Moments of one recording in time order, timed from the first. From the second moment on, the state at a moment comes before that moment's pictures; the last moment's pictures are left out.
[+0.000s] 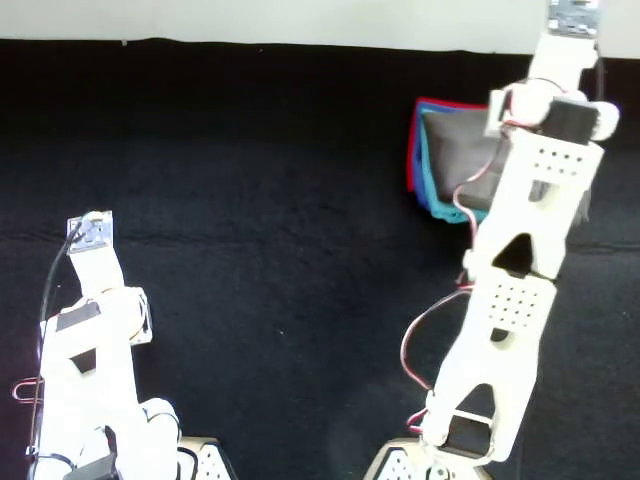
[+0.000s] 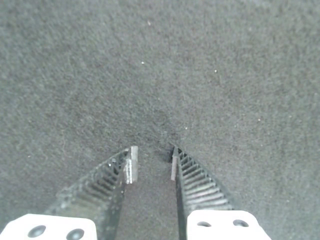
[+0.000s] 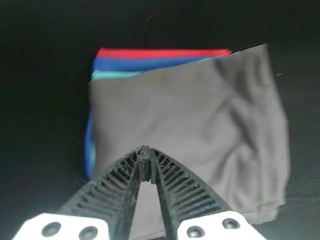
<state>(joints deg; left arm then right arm) -30.2 -33.9 72.7 36.0 -12.5 6.8 50.5 -91.9 100.2 6.2</state>
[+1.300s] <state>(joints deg) -30.7 -34.0 72.6 36.2 -12.5 -1.5 46.8 -70.7 99.6 1.5</state>
